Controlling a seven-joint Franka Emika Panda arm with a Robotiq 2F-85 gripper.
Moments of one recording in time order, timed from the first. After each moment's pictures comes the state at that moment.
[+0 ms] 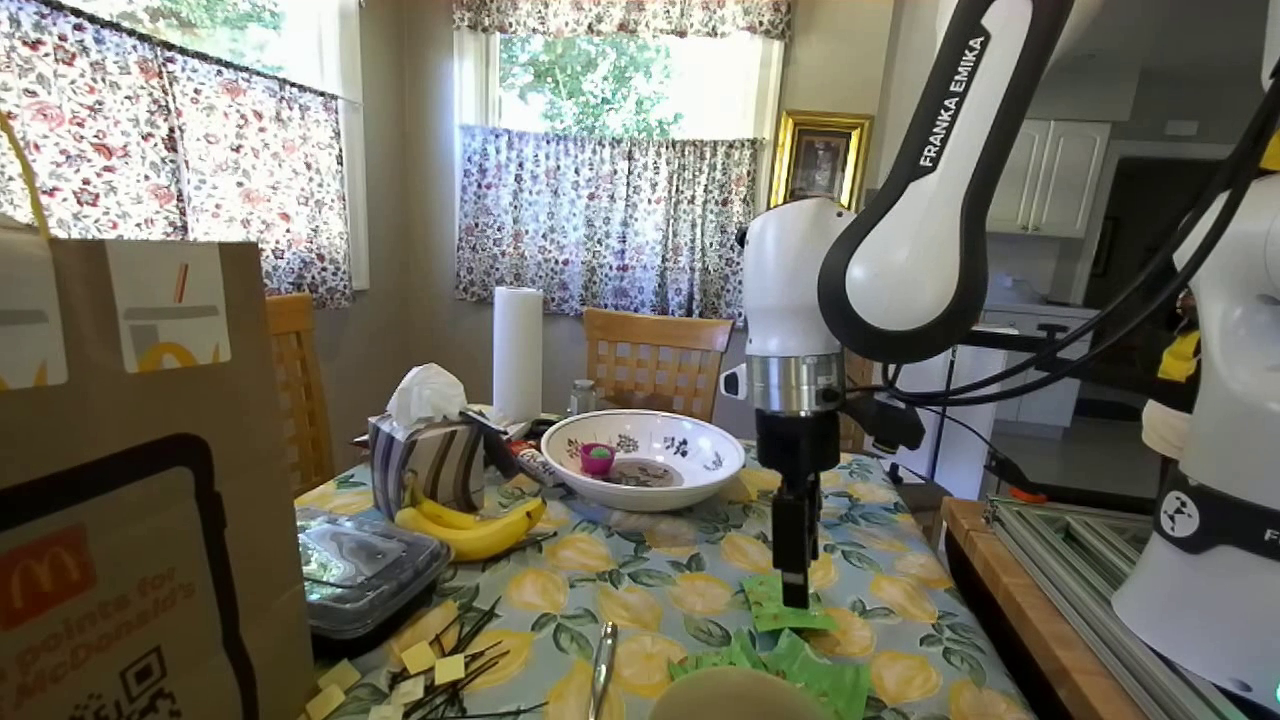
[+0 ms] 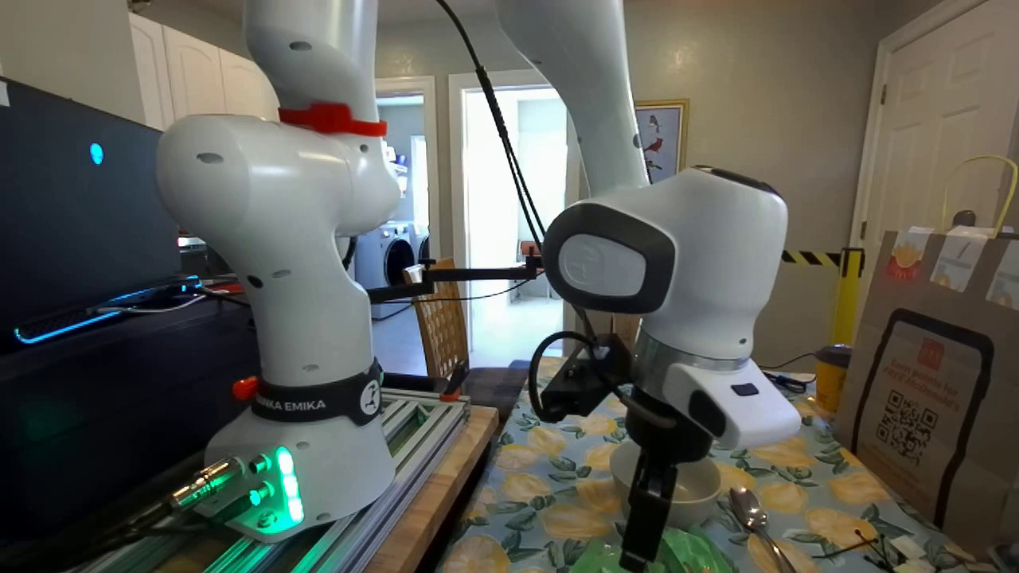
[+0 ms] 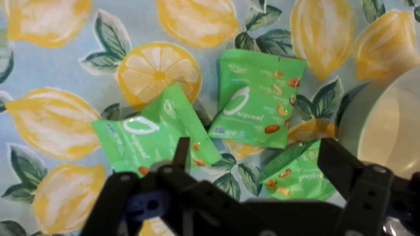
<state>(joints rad) -0.05 0.17 0.01 -2.74 0.24 2.77 -0.07</state>
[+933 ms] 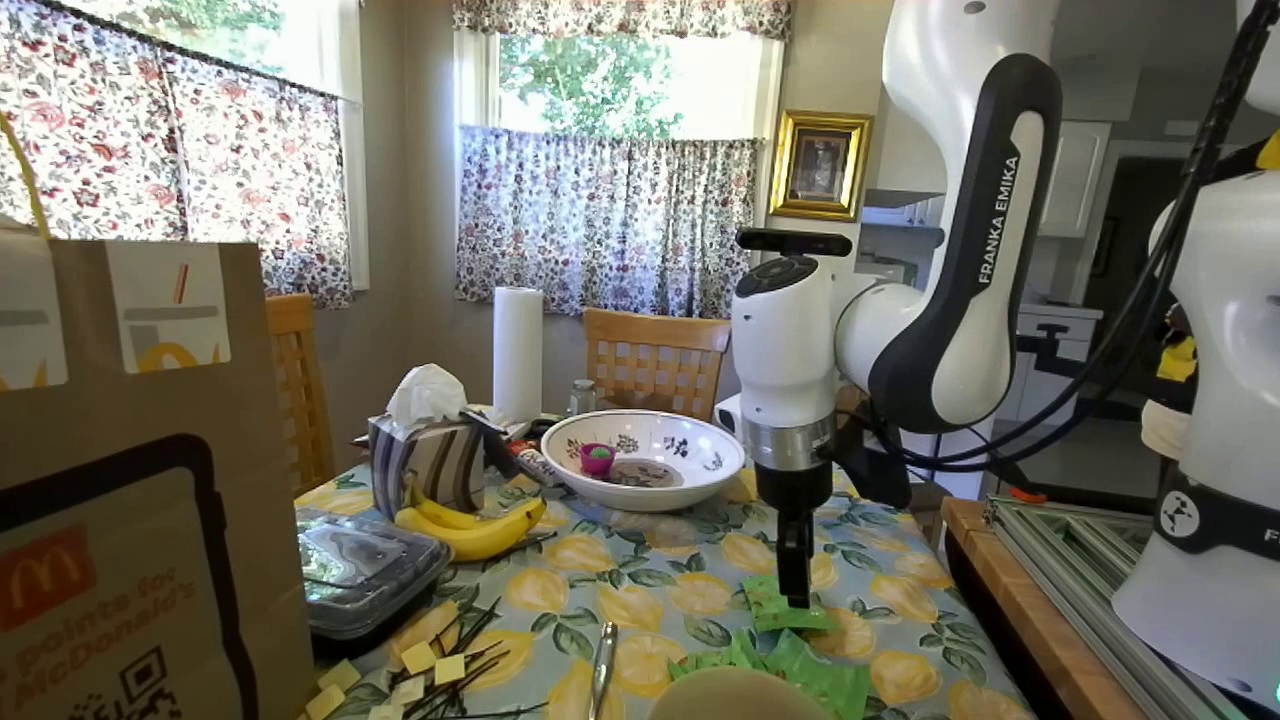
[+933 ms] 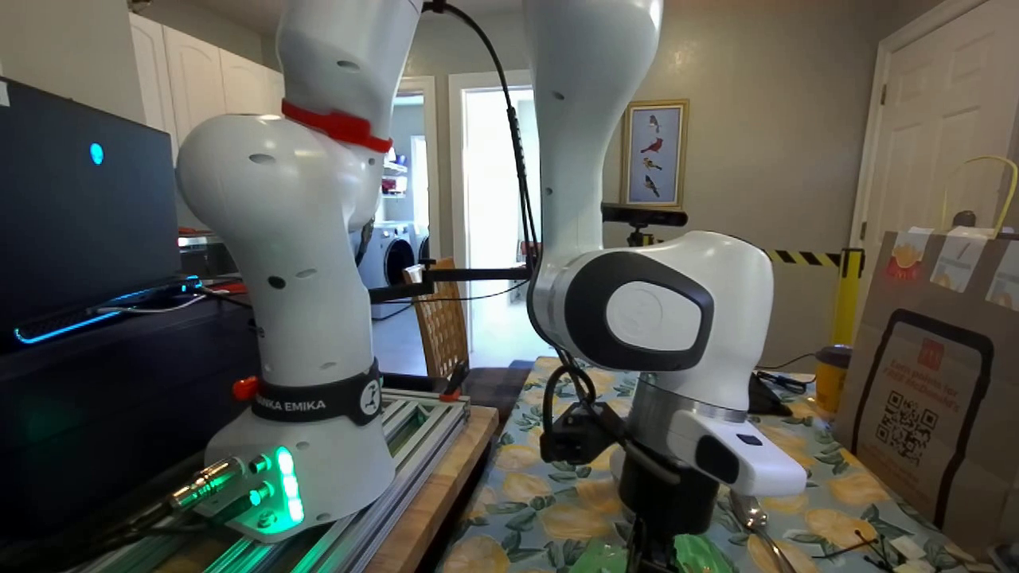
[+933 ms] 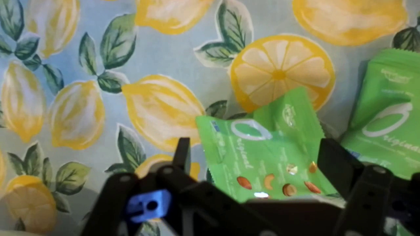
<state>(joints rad) 0.25 0.36 -0.38 -2.68 -0.49 2.82 0.48</state>
